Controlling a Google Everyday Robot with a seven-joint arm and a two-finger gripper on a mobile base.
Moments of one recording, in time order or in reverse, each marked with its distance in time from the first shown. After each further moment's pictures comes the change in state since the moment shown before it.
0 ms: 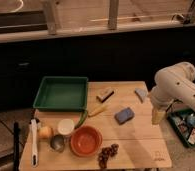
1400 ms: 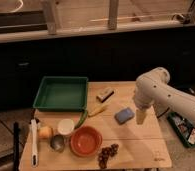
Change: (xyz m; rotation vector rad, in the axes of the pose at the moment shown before) arm -0.074 -0.019 0.077 -0.034 -0.041 -0.056
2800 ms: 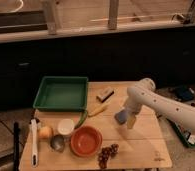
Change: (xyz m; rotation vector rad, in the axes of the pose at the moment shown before) arm -0.021 -0.003 0.080 -0.056 -0.073 -0.015
